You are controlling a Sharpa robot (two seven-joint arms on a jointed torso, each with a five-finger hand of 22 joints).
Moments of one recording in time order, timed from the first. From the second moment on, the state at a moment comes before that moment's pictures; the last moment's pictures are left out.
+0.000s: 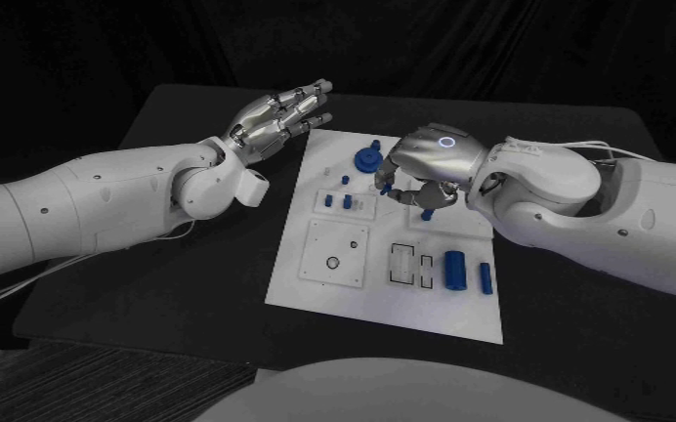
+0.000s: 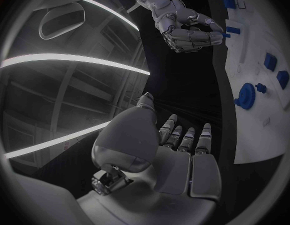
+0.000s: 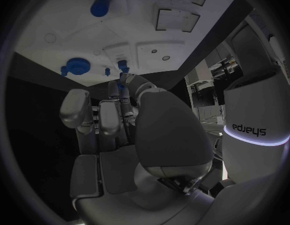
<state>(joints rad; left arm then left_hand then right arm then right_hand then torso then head) 1.25 -0.86 -0.21 1.36 -0.14 0.15 0.68 1.36 0.20 -0.22 0.24 0.38 0.32 0.10 0.05 0.04 0.03 0.06 0.02 0.01 0.00 0.14 0.00 0.00 0.17 0.04 0.25 0.02 0.12 1.35 -0.75 -0.21 1.70 -1.81 -0.27 0.00 1.47 -0.14 0.33 0.06 0.44 1.06 0.13 0.18 0.42 1.07 0.06 0.38 0.21 1.39 -0.02 1.30 1.08 0.09 1.36 0.09 1.07 1.31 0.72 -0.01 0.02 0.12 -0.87</state>
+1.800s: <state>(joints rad) 1.25 -0.85 -0.21 1.36 -0.14 0.16 0.68 1.36 0.22 -0.22 0.25 0.39 0.32 0.10 0.06 0.04 0.03 0.06 0.02 0.01 0.00 0.14 0.00 0.00 0.17 0.04 0.25 0.02 0.12 1.25 -0.63 -0.21 1.67 -1.81 -0.14 -0.03 1.47 -0.13 0.34 0.05 0.44 1.05 0.13 0.16 0.41 1.06 0.06 0.36 0.21 1.39 -0.01 1.30 1.08 0.09 1.36 0.10 1.06 1.31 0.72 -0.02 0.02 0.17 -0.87</state>
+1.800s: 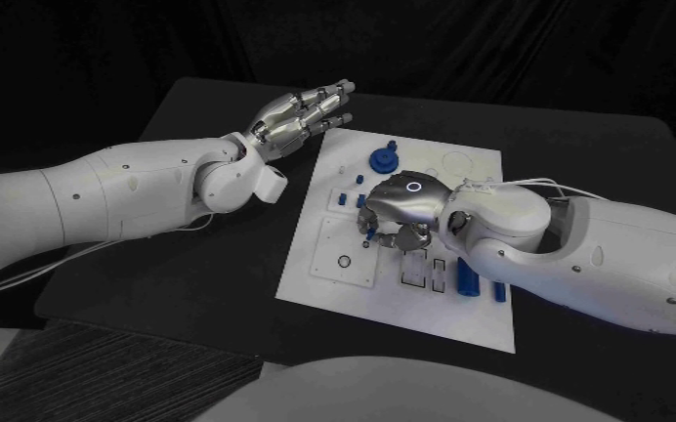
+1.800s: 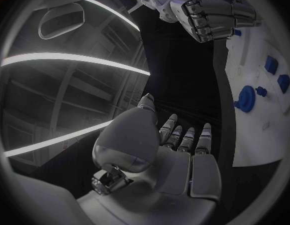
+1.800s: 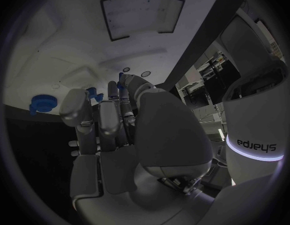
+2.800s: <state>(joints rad) 1.25 -0.85 -0.21 1.35 -0.14 0.16 0.68 1.37 0.23 -0.22 0.25 0.40 0.32 0.11 0.06 0.04 0.03 0.06 0.02 0.01 0.00 0.14 0.00 0.00 0.17 0.04 0.25 0.02 0.12 1.24 -0.63 -0.21 1.67 -1.81 -0.14 -0.03 1.47 -0.13 0.34 0.05 0.44 1.05 0.13 0.16 0.40 1.06 0.06 0.36 0.20 1.39 -0.01 1.30 1.08 0.09 1.36 0.10 1.06 1.31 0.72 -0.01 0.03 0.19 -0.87</state>
